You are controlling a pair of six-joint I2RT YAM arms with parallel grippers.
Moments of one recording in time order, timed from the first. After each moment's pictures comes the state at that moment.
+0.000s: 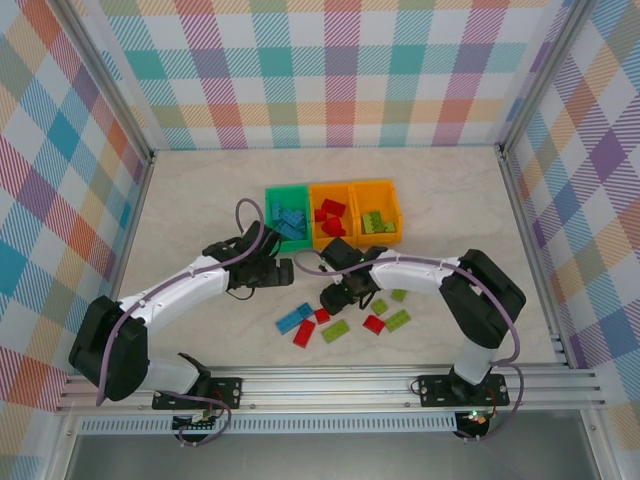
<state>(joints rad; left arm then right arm) -0.58 1.35 0.89 -0.68 -0.14 -0.60 0.86 1.75 1.03 -0.56 -0.04 0.22</state>
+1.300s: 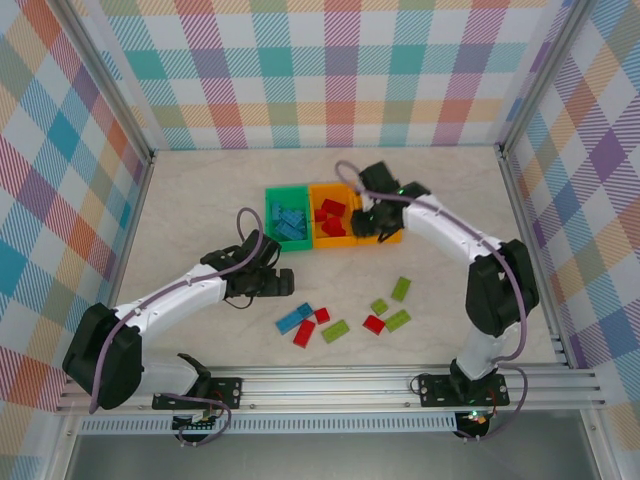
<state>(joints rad) -0.61 1.31 0.82 -0.68 -0.09 -0.59 0.51 1.76 1.47 -0.80 -0.04 0.25</state>
